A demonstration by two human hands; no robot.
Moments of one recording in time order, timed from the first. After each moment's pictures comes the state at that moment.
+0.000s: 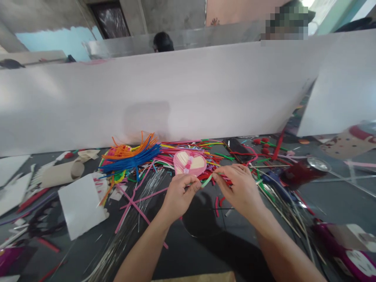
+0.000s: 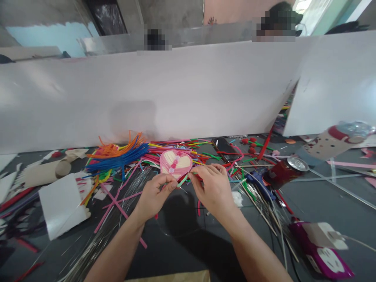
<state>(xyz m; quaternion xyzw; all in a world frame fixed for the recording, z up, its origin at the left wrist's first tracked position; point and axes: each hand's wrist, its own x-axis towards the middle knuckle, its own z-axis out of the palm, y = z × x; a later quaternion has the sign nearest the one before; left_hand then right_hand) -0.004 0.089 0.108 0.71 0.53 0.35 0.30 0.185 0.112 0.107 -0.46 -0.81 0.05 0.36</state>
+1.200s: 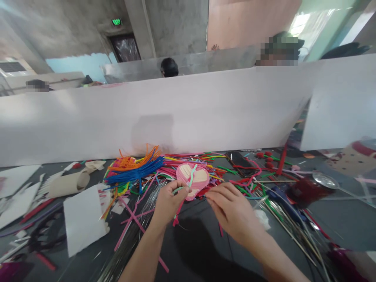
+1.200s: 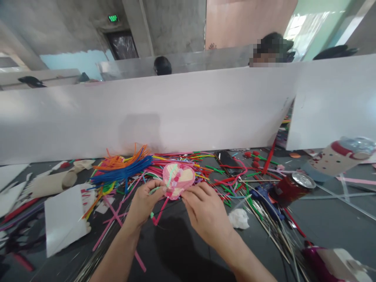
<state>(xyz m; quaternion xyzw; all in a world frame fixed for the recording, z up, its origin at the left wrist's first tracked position) -0.026 0.097 0.115 0.54 0.64 0.42 0.36 0.170 0.101 0.109 -0.35 -0.86 0.06 0.37</state>
